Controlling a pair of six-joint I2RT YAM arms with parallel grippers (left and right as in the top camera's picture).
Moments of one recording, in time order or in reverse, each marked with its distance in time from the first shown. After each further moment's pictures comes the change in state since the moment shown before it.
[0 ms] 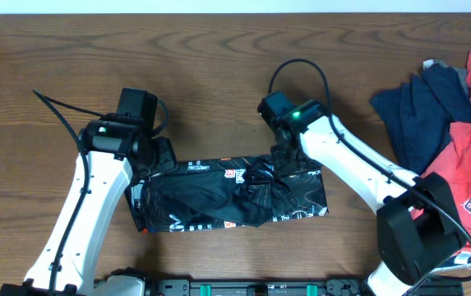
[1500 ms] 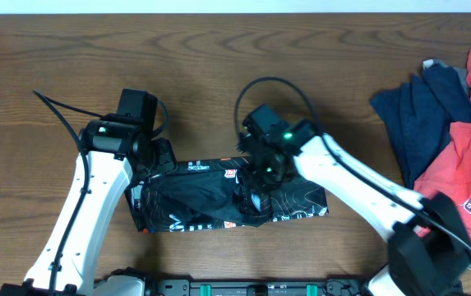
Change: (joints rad) left arm 0.000 0.000 0.000 -0.014 0.000 0.000; right arm 0.105 -0.110 -0.080 0.132 -0.286 -0.229
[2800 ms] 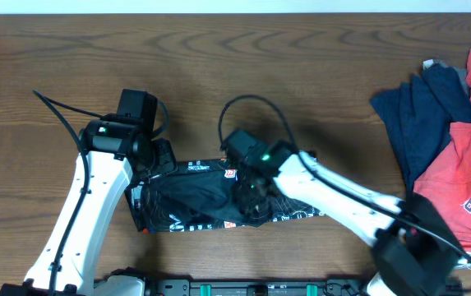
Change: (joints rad) left arm 0.000 0.000 0.000 -0.005 0.000 0.000; right arm 0.134 0.023 -0.039 0.084 0.100 0.128
